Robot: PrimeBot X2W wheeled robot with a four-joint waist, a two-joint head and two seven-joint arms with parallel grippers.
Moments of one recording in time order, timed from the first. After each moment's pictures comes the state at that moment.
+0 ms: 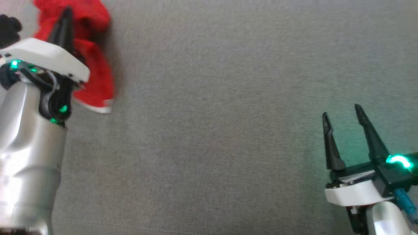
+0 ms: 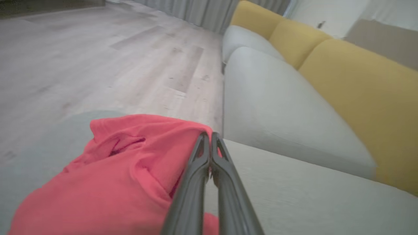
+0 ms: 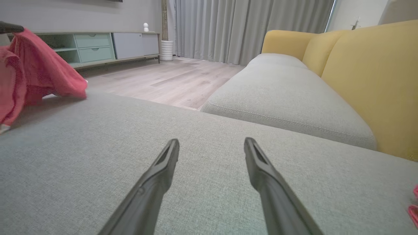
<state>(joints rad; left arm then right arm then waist) -0.80 0.30 -0.23 0.57 -0.77 -0.13 0.17 0.02 -0.08 0.02 -0.06 -0.10 0.12 -0.24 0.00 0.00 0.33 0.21</state>
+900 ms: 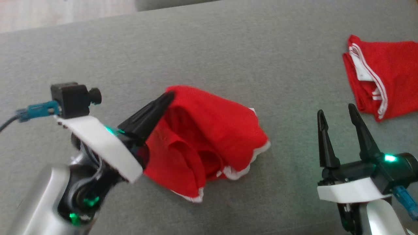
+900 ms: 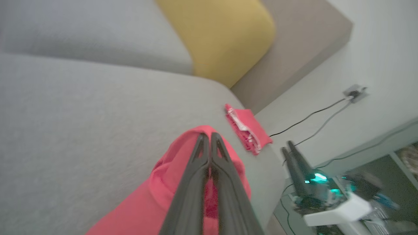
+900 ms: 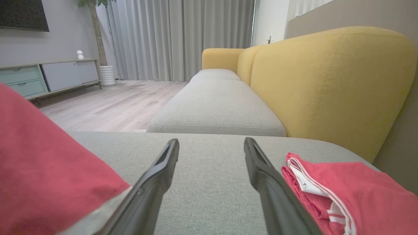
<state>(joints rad) -0.30 0.41 -0.39 -0.42 -1.08 0.02 0.60 0.00 -0.05 0.05 -0.03 0.02 0.12 -0.25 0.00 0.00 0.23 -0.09</state>
